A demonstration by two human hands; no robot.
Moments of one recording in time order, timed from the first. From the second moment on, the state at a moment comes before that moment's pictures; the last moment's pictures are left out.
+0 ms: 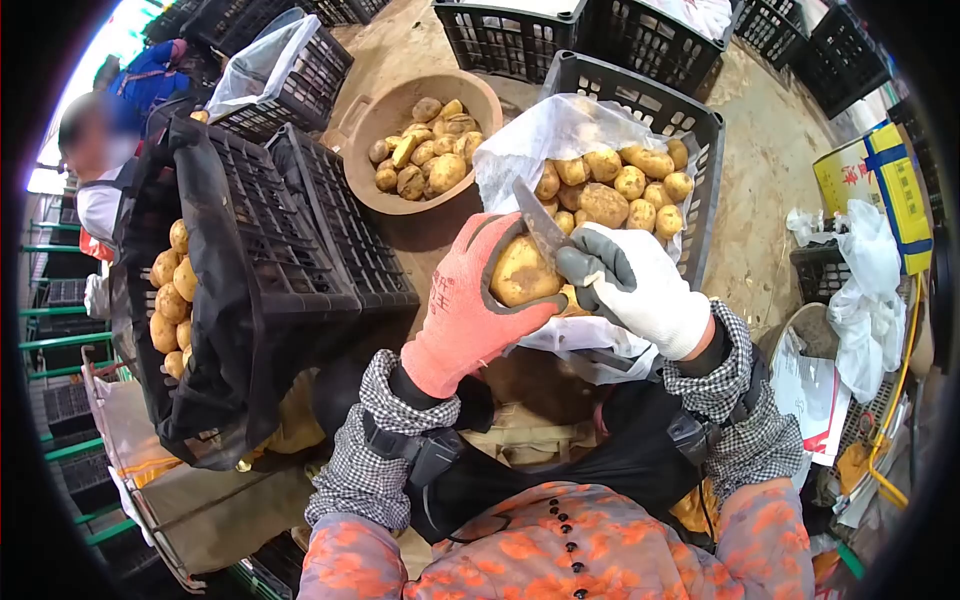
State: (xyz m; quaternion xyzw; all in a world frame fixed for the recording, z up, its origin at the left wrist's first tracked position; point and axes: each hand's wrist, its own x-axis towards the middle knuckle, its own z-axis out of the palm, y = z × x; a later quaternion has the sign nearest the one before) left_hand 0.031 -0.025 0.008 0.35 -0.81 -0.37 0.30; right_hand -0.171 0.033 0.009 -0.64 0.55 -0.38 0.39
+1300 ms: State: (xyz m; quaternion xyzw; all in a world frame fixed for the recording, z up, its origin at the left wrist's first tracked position) left_hand 0.031 -0.023 -0.021 0.37 -0.55 -0.70 0.26; right_hand -0.143 0.039 0.000 -0.28 0.46 -0.51 0.67
